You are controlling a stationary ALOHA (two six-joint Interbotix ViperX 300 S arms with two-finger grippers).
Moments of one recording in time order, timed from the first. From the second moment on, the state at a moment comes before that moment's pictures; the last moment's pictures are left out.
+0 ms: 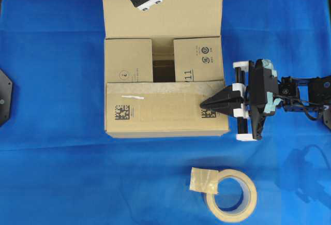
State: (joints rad) left arm 0.50 0.13 0.14 -0.03 0.64 0.23; right arm 0.10 -0.19 1.01 0.26 -0.38 -0.03
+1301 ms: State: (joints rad) left arm 0.20 -0.11 0.38 -0.03 0.63 0.06; right arm 0.07 -0.18 1.01 0.26 -0.40 -0.03
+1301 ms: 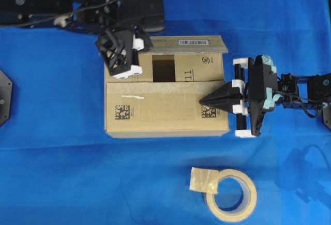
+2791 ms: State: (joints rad) left arm 0.12 -0.17 0.75 -0.04 0.15 -0.10; right arm -0.05 -0.18 1.01 0.26 -0.43 -0.04
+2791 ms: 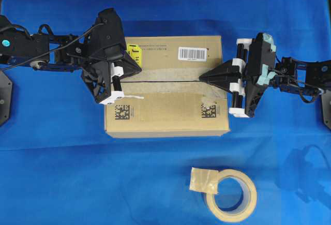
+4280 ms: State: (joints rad) left arm 0.04 -0.14 1.16 -0.04 -0.81 -0.08; right arm -0.05 -0.18 1.01 0.26 -0.42 -0.04
